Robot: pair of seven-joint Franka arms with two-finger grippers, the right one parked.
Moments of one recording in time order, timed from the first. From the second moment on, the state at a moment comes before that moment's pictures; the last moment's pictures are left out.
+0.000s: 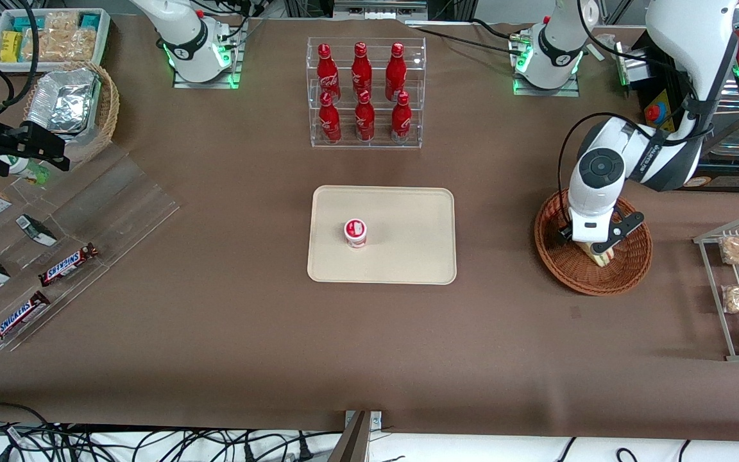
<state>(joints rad) 0.12 0.32 -0.23 -2.20 0.61 2.35 -1.19</state>
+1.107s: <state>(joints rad) 0.15 0.29 -0.23 -2.17 0.53 2.32 -1.15</state>
